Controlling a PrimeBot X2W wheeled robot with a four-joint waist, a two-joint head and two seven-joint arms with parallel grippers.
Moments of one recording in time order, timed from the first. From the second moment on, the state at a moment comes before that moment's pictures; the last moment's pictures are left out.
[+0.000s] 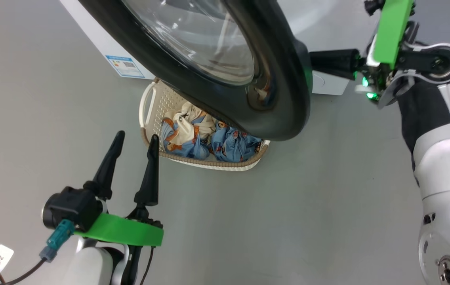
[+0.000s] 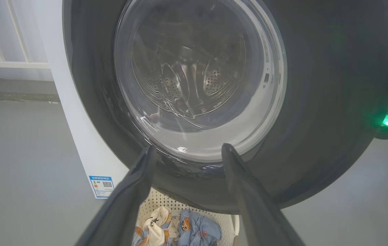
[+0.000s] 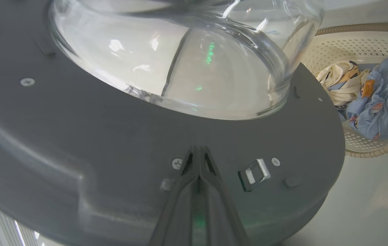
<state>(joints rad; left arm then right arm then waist) -0.27 0.02 -0.21 0.06 -0.28 -0.07 -0.26 -1.15 -0.08 -0.17 0.79 1.08 0.12 1.22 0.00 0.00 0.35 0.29</state>
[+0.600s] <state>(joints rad) -0.26 0.02 -0.20 0.06 -0.28 -0.07 -0.26 -1.01 -0.09 0.19 0.72 1.42 0.12 1.08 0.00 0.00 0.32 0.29</state>
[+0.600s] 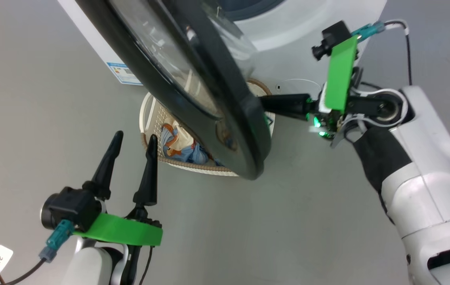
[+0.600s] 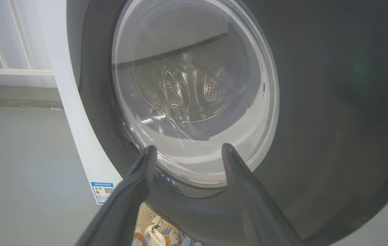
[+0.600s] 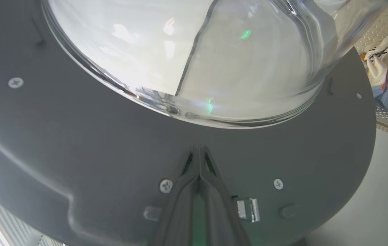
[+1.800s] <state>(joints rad) -0.26 0.02 -0.17 0.06 -0.27 -0.06 -0.26 -0.96 -0.11 0.53 0.66 1.64 0.12 0.85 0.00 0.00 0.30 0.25</state>
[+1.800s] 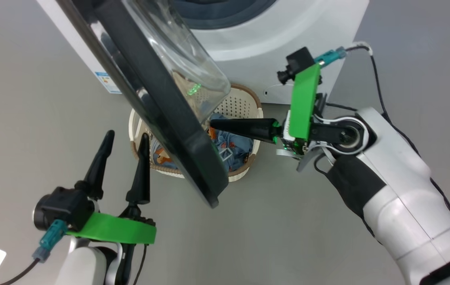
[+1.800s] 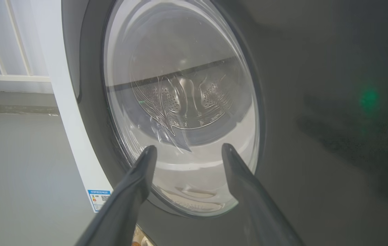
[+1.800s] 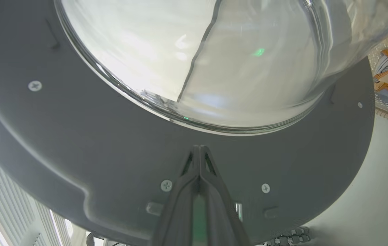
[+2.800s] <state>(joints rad) -0.13 0.03 -0.05 0.07 -0.20 -0.09 -0.26 -0.61 -0.26 0.41 0.32 1.32 0.12 0.24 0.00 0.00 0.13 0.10</state>
